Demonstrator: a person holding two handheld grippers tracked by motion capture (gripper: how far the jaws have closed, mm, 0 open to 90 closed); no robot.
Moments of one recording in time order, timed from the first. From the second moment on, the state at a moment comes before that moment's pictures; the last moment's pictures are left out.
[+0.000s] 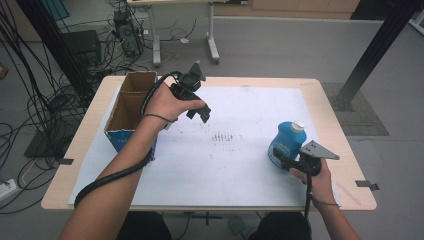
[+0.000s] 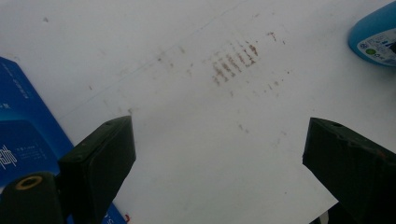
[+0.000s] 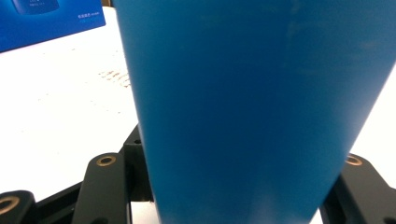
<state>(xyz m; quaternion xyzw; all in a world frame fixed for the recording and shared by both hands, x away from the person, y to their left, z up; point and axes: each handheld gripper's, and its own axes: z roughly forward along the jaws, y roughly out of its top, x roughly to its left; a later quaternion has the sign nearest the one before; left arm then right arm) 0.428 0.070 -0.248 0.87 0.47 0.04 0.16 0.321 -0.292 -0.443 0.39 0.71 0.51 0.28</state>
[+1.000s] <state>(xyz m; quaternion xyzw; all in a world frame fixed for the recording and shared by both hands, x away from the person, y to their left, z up) 0.429 0.070 -0.248 0.87 0.47 0.04 0.15 0.321 -0.292 -0.444 0.39 0.71 0.51 0.28</state>
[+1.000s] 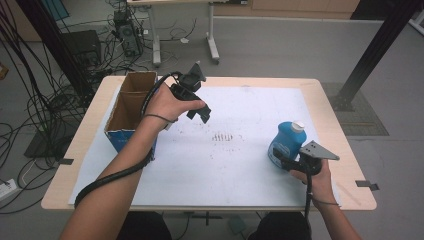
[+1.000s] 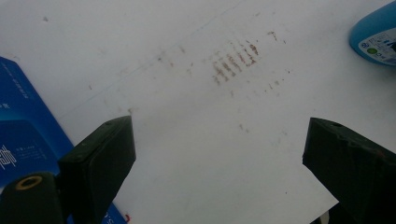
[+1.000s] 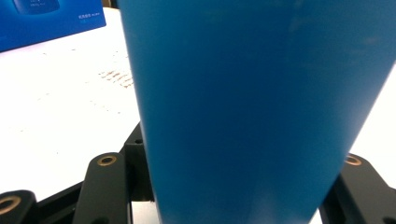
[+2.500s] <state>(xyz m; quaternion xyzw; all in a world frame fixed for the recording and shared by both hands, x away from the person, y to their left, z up) 0.430 0.068 -0.239 0.87 0.46 0.04 0.16 0.320 -0.292 -0.444 0.39 0.71 0.51 0.28</state>
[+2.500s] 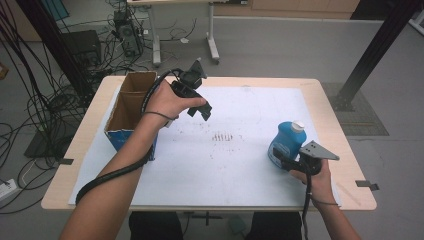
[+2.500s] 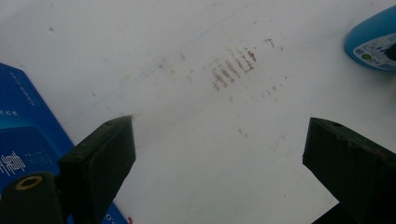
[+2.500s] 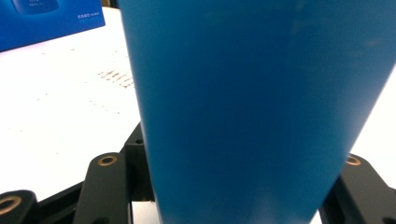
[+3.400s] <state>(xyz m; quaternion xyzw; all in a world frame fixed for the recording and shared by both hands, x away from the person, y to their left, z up) 0.422 0.075 -0.243 0.87 0.47 0.04 0.17 0.320 -0.291 -0.443 0.39 0.71 0.51 0.29</state>
